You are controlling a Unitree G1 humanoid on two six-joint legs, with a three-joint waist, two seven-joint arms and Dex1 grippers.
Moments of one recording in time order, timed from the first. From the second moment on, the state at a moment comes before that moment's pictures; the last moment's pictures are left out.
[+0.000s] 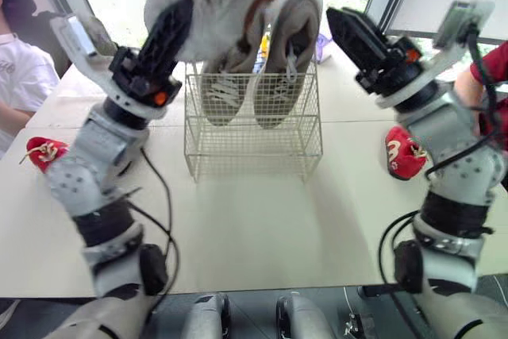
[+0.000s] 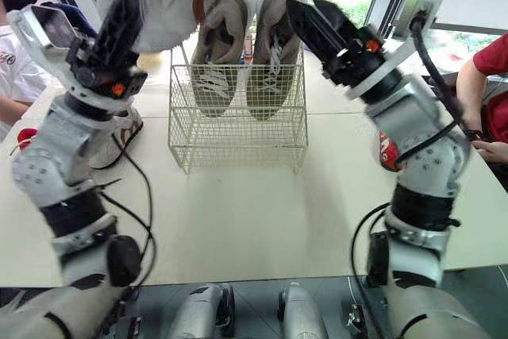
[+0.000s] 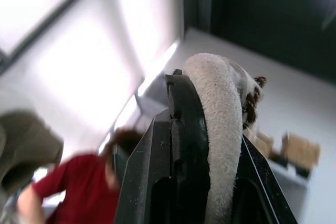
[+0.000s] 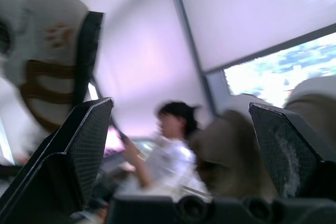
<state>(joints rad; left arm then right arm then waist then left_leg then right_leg) -0.79 0.07 0.51 -0.27 -1.56 0.80 -0.25 -0.77 -0.27 -0.36 -0.28 1.32 0.74 0.25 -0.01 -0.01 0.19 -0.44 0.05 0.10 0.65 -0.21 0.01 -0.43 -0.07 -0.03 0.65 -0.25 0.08</state>
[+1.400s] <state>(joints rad) -0.47 0.43 0.27 -0.46 -1.41 0.72 -0.17 -0.99 -0.58 -0.17 -0.11 1.17 0.68 0.50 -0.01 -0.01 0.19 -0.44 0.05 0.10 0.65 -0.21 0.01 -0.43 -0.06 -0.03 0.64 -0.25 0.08</state>
